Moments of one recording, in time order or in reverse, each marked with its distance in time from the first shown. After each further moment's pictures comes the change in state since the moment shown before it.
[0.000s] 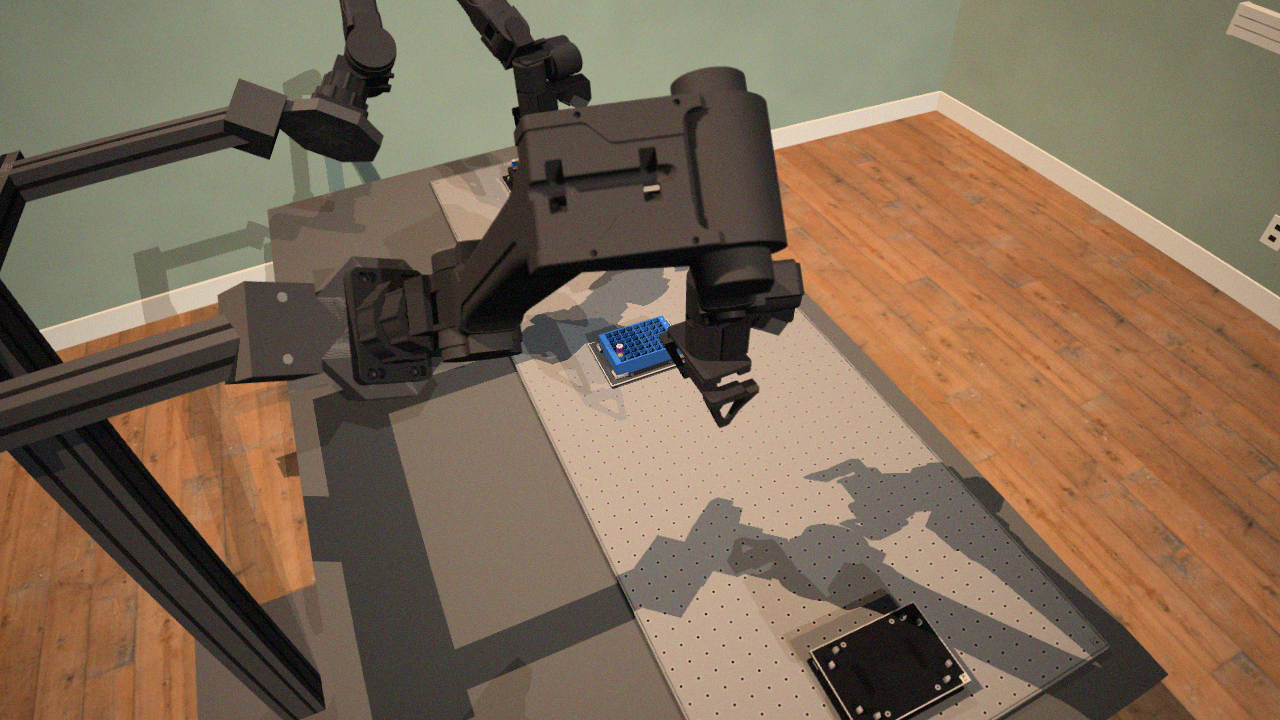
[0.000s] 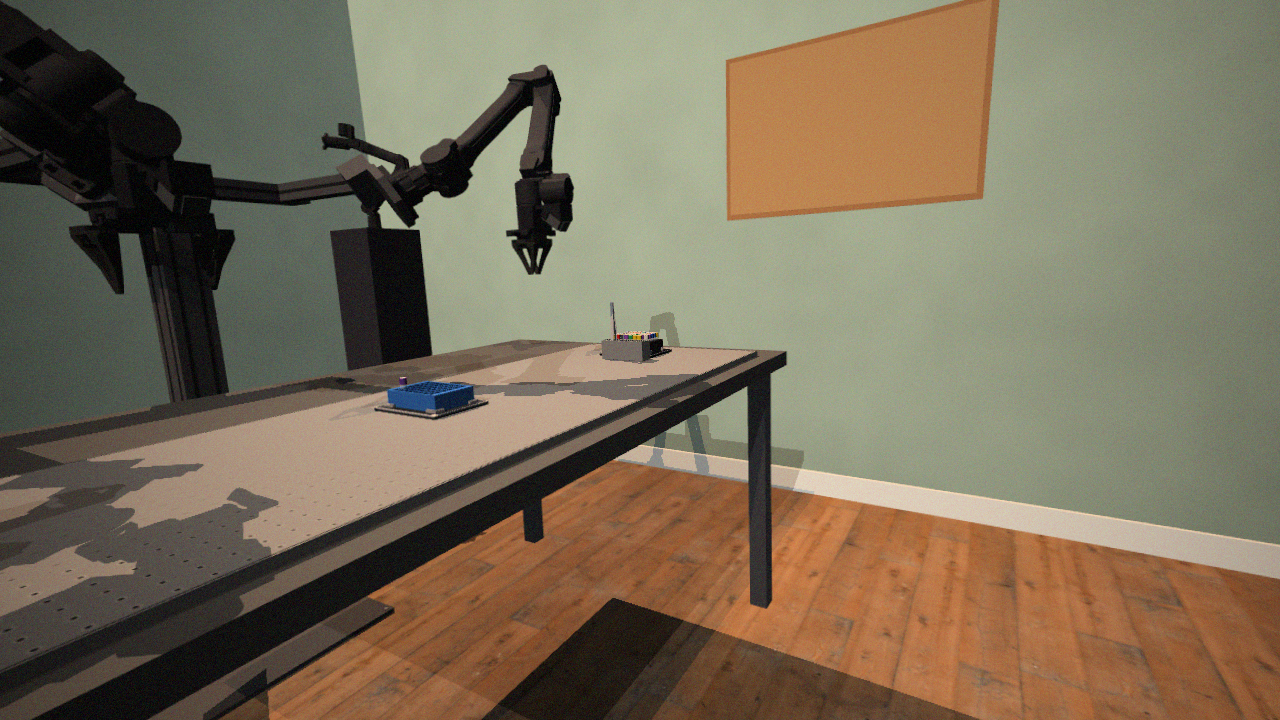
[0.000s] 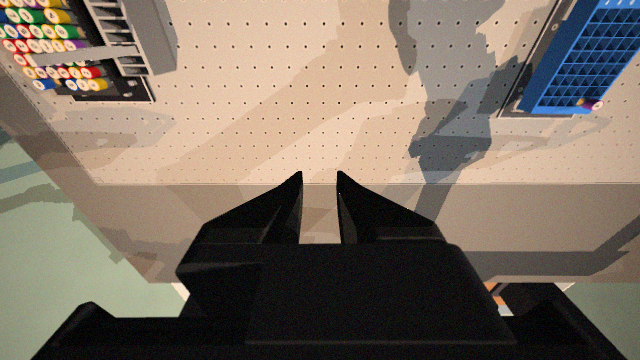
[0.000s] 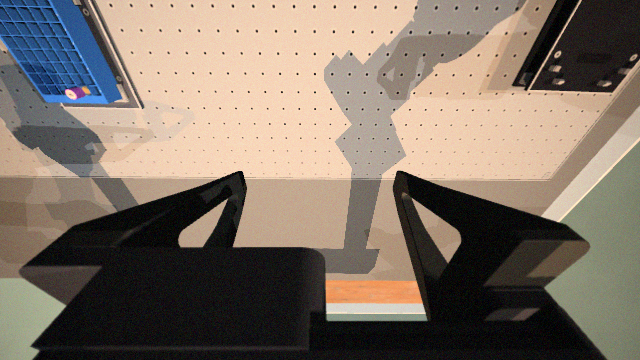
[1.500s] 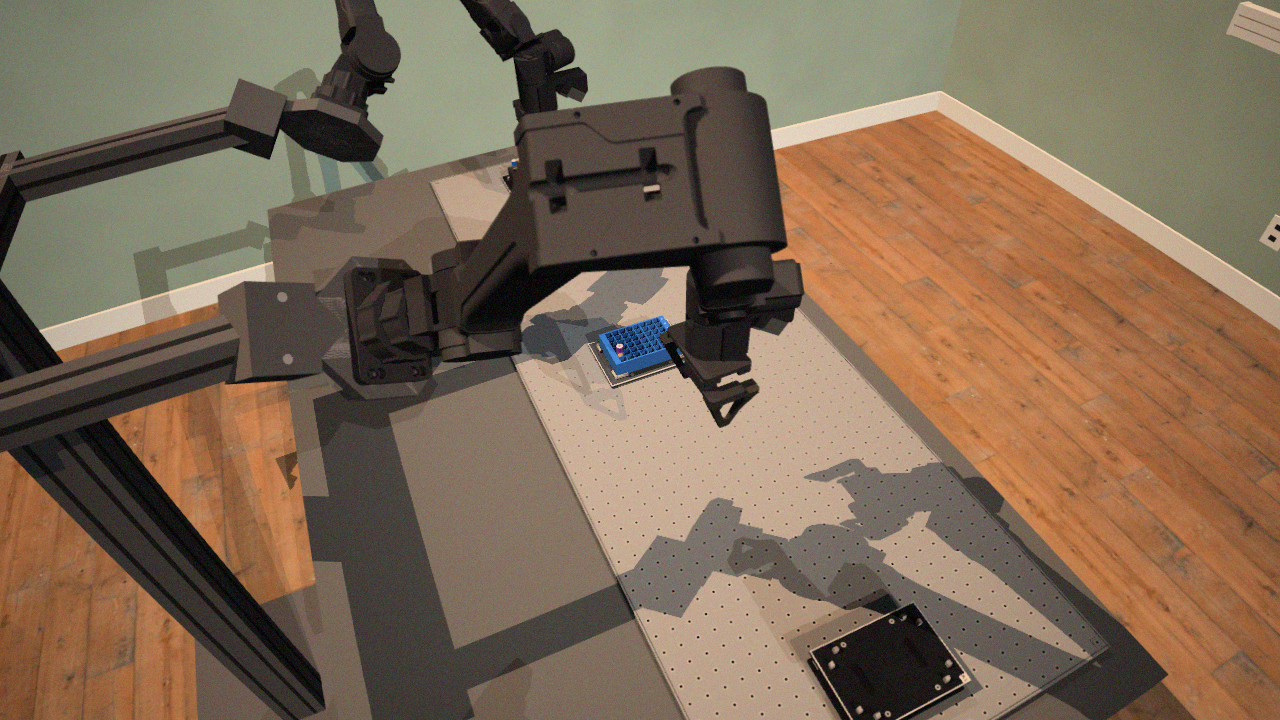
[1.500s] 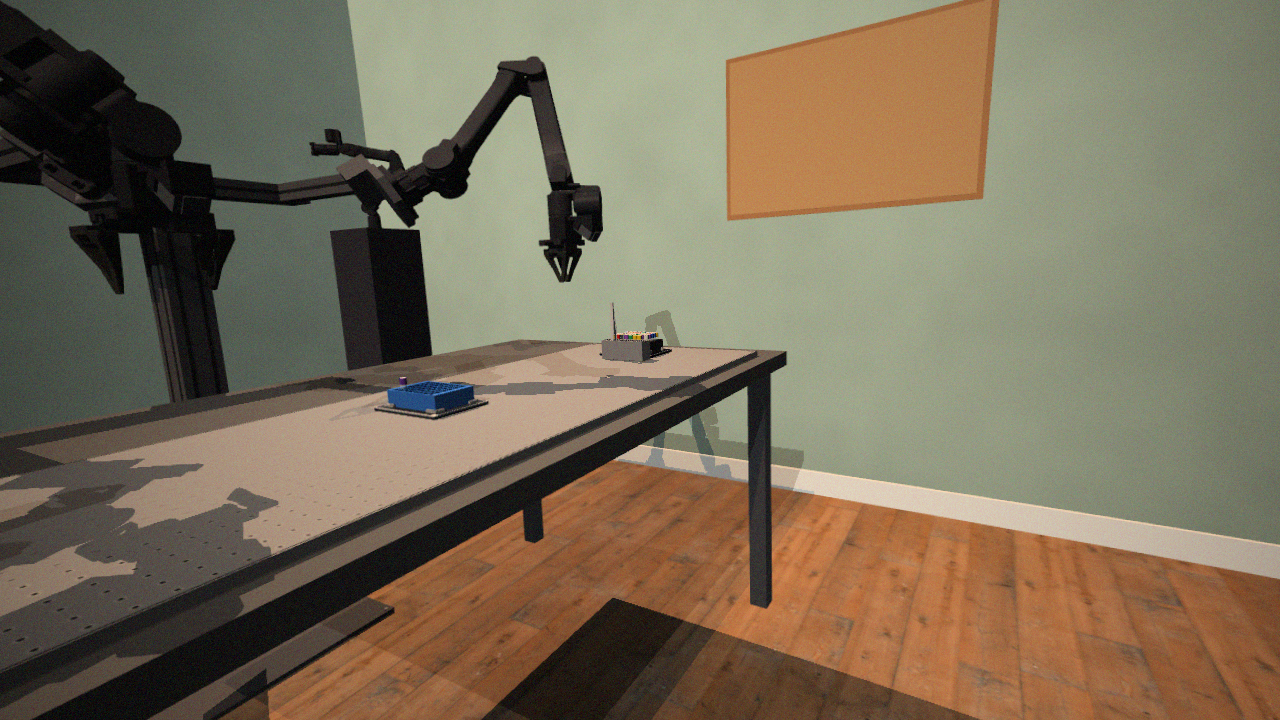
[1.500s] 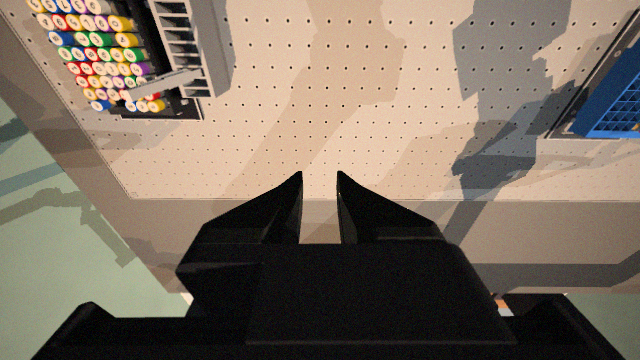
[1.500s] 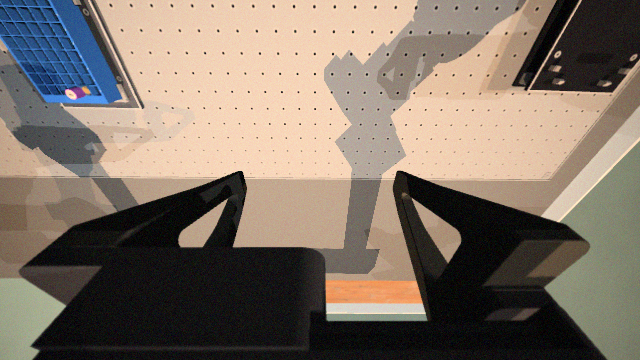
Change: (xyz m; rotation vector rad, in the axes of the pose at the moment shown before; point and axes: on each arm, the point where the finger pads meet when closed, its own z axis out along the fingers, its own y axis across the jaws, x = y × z) left arm -0.023 0.081 0.022 0.005 0.000 -0.014; right arm 0.000 0.000 0.000 0.000 0.000 0.000
